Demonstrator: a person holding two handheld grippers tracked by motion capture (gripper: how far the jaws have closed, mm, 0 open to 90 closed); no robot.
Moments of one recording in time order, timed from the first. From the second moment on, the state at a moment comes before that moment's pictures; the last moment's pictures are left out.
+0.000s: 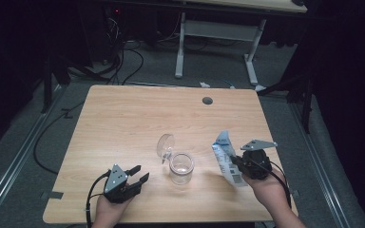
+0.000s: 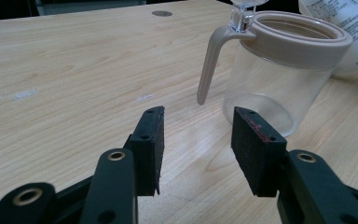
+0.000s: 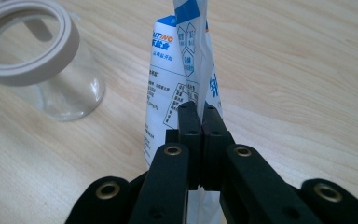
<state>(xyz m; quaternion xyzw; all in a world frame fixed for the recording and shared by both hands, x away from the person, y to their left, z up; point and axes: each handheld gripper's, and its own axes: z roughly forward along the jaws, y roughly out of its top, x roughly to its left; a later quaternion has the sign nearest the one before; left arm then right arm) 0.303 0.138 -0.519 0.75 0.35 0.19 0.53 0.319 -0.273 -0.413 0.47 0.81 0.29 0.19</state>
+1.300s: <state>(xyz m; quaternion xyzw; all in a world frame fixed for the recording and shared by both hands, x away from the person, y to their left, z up) 0.301 0.138 -0.521 0.76 0.34 0.19 0.53 0.335 -0.256 -0.394 0.45 0.87 0.14 0.10</state>
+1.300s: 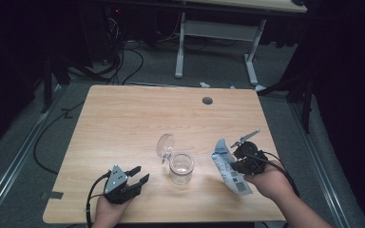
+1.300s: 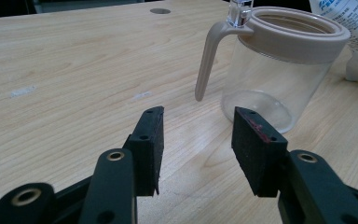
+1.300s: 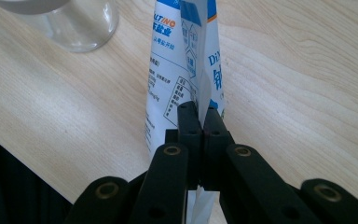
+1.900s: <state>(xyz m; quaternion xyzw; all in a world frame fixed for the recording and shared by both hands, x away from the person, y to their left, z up) 0.297 0.133 -0.521 0.77 0.32 0.23 0.50 0.343 -0.252 -0.388 0.45 0.88 0.11 0.07</state>
